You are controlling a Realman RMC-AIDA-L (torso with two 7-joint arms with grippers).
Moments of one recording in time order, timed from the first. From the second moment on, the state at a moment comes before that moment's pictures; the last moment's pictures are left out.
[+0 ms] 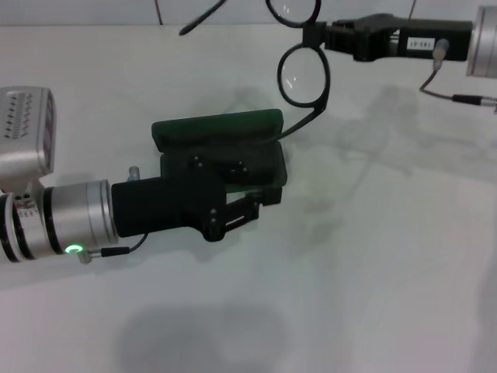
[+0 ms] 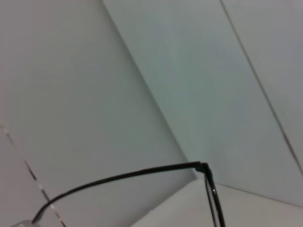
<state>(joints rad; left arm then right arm) -0.52 -2.09 0.84 0.38 1.74 1.64 -1.05 0.83 2.02 -0.88 -0.56 -1.69 -1.39 1.75</state>
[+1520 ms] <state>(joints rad) -0.57 -2.09 0.84 0.37 1.66 1.63 -1.05 0.83 2.03 -1.05 -0.42 -1.68 -1.42 1.60</state>
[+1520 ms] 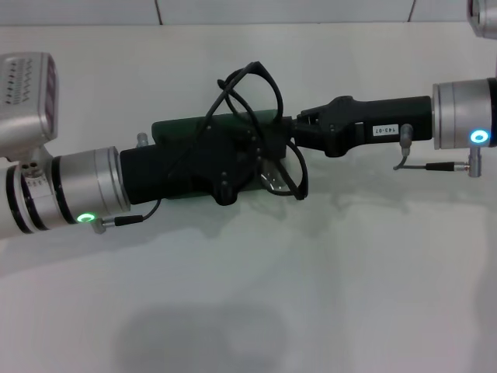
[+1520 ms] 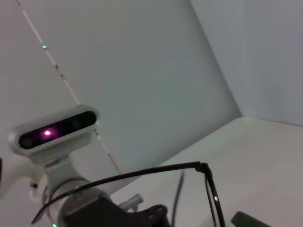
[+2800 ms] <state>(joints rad) -0.55 -2.07 0.84 0.39 1.66 1.79 -1.05 0.64 1.94 -0.93 -0.53 -1.62 -1.37 1.59</state>
